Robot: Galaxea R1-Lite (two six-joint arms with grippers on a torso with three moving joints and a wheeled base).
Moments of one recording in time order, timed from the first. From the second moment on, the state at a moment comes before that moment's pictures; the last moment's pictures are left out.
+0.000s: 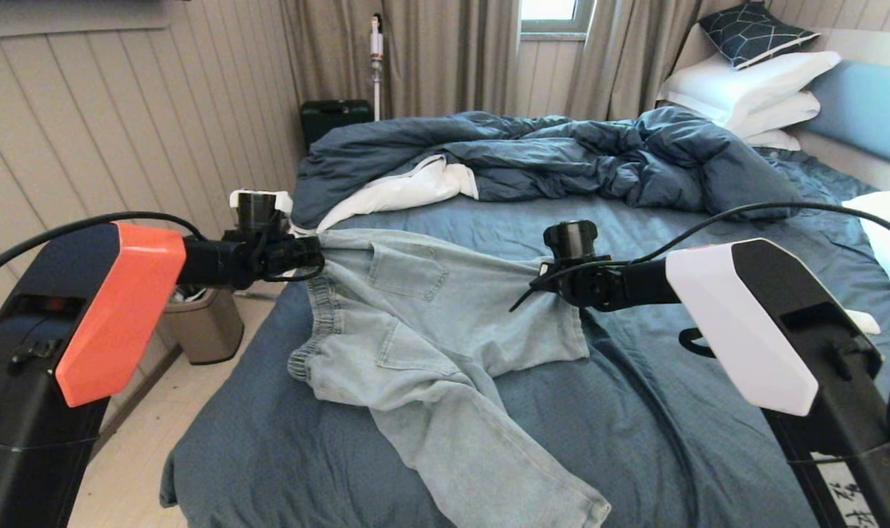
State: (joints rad) left arm -0.14 2.47 -1.93 -0.18 0.07 -0.16; right arm 0.23 2.52 -1.96 -0.10 -0.49 0.33
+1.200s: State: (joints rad) left arm -0.03 2.43 -1.93 -0.13 0.04 -0.15; right arm 0.22 2.53 -1.96 -0.09 -0.47 0.33
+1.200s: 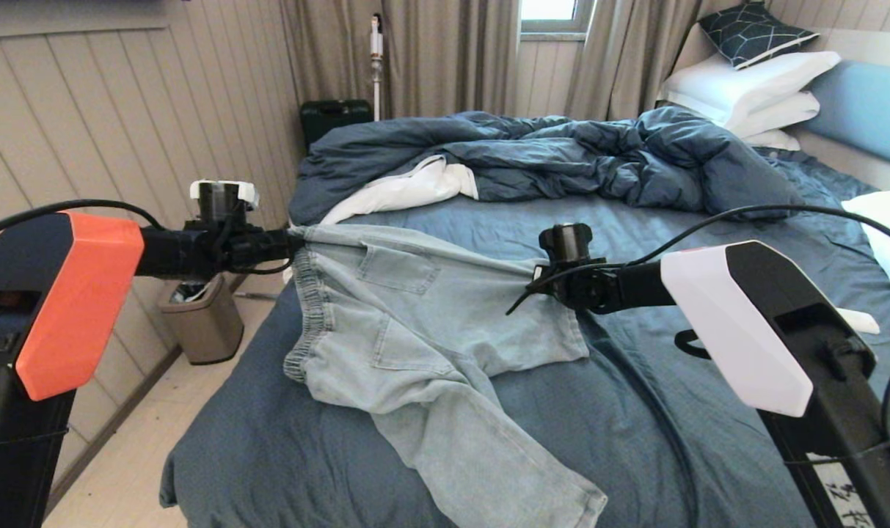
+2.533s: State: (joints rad) left arm -0.03 2.30 -1.88 0.13 -0.32 -0.24; right arm 0.22 2.52 -1.96 -0.06 -0.47 0.33
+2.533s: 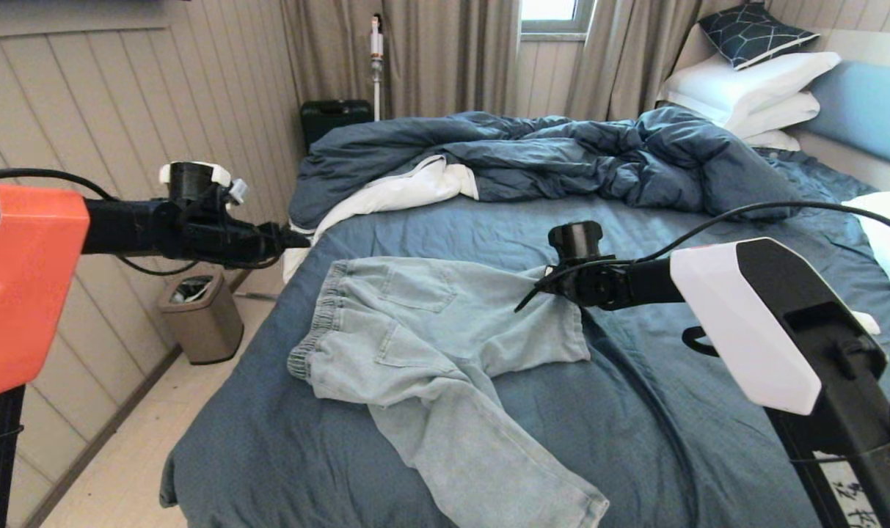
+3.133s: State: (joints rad) left arm 0.01 2.05 -1.62 0.15 -0.34 -0.24; right arm 0.22 2.41 -1.86 -0.06 -0.47 0.33
